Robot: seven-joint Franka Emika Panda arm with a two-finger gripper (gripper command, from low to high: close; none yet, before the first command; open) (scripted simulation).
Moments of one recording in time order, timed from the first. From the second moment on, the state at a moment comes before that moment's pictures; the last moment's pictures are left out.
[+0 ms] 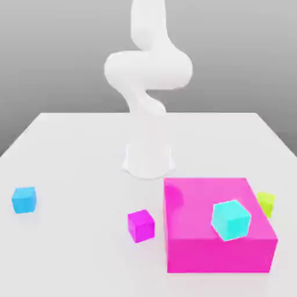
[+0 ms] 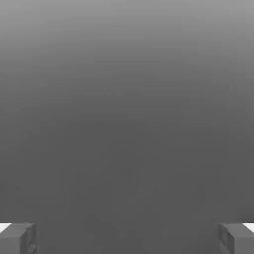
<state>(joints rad) -0.03 -0.74 0.02 -2.36 0.02 2.35 0.89</state>
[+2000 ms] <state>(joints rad) 0.11 -0.13 0.40 -2.68 0.01 2.73 2.31</state>
